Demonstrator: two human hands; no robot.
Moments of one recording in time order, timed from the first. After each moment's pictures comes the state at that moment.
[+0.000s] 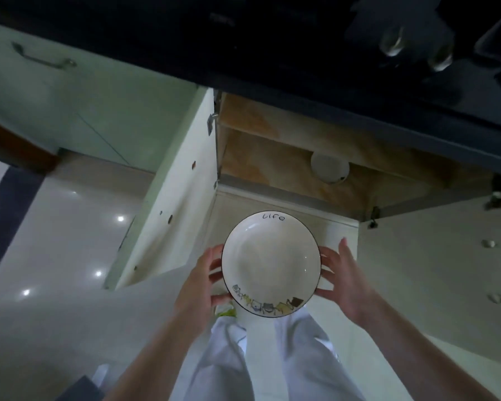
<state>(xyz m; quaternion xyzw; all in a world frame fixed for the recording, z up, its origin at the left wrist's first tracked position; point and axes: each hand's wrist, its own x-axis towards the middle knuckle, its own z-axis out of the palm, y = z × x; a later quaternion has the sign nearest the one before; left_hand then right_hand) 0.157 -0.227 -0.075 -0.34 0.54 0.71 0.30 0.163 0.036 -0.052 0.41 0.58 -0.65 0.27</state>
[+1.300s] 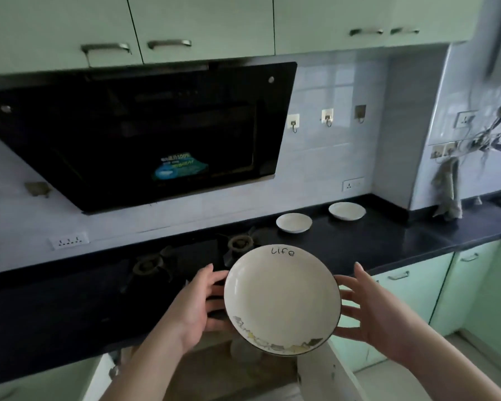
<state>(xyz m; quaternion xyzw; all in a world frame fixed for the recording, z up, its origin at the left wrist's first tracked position) 0.237 0.048 0.410 0.09 0.70 0.65 0.27 0.402 0.283 0.396 0.29 0.53 -0.79 -0.08</state>
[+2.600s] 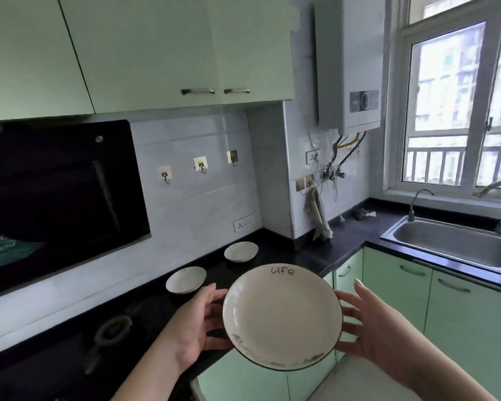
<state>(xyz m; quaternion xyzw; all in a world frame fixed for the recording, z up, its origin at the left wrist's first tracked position) 0.274 0.357 0.431 0.25 0.65 0.60 0.40 0.530 0.515 0.404 0.33 0.43 -0.79 -0.28</state>
